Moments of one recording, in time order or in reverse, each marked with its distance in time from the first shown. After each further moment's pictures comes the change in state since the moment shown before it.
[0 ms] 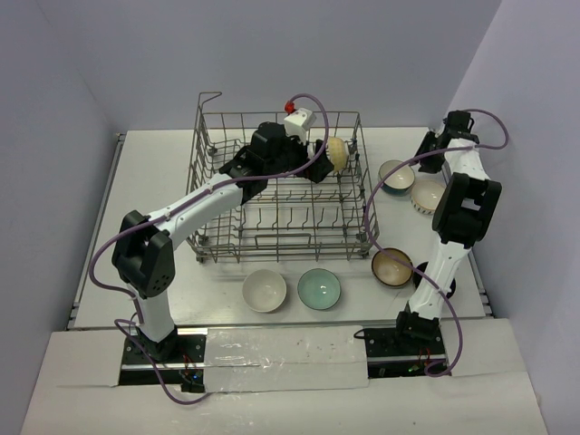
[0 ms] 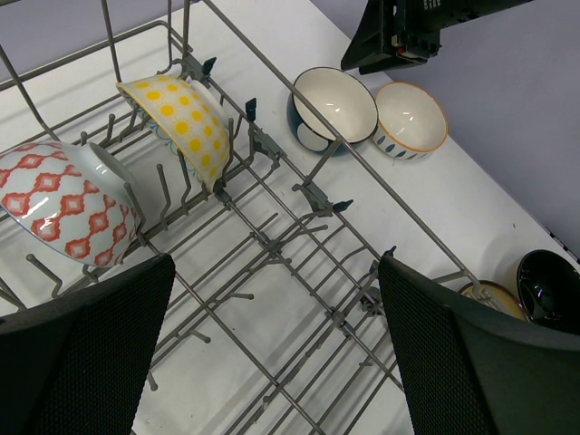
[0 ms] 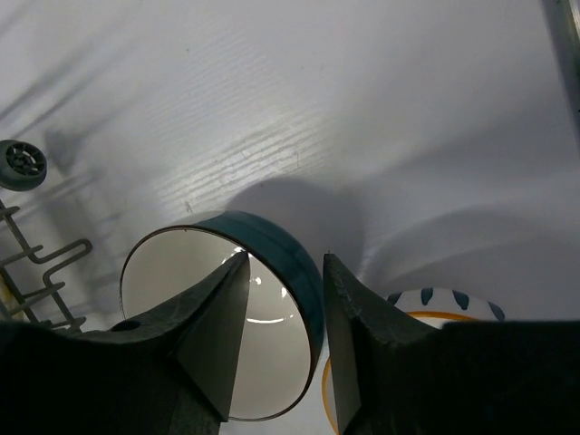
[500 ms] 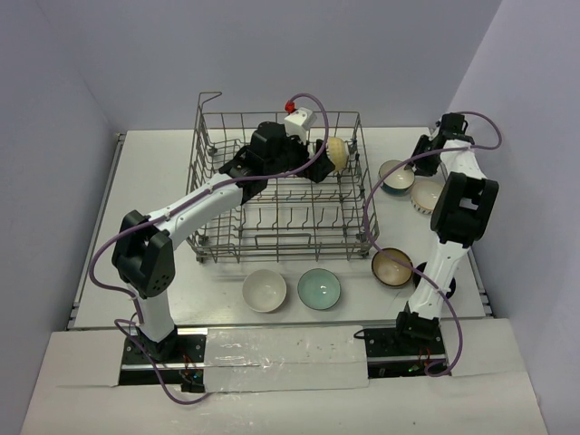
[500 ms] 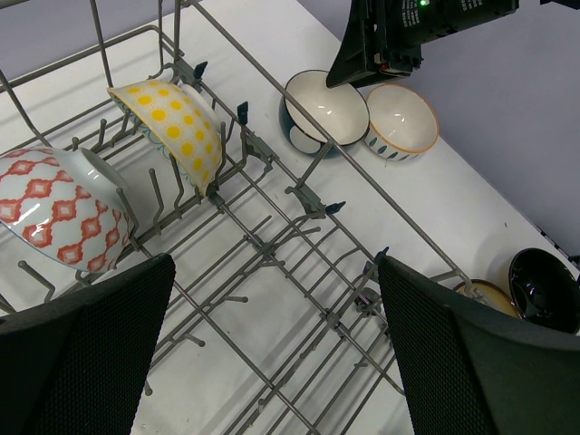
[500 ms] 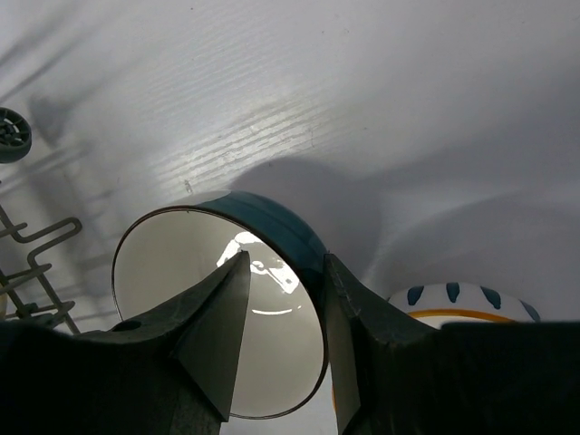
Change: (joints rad) left arm 0.001 0.000 0.000 0.011 0.019 -0.004; right arm 0.023 0.000 -0.037 -0.010 -0.018 -0.029
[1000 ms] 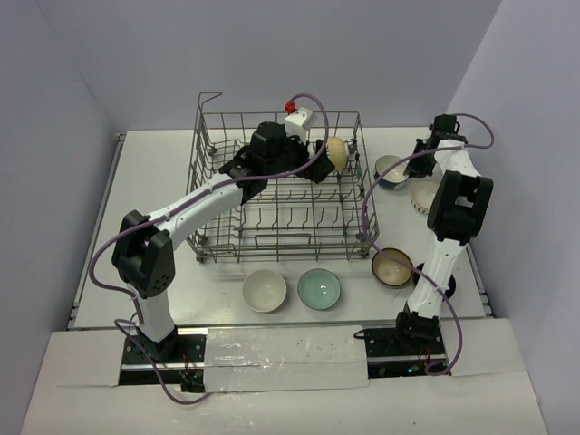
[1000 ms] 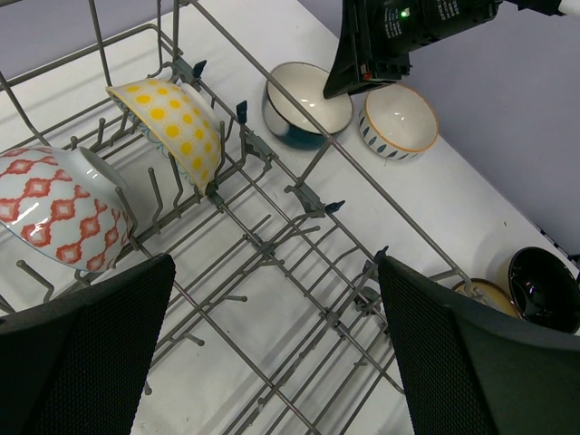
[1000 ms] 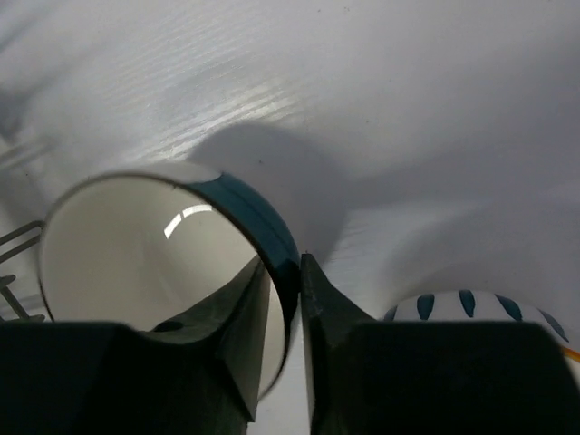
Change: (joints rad) left arm 0.000 0.000 0.000 -0.002 0.002 0.000; right arm 0.029 0.037 0.021 -0.024 0.056 -0.015
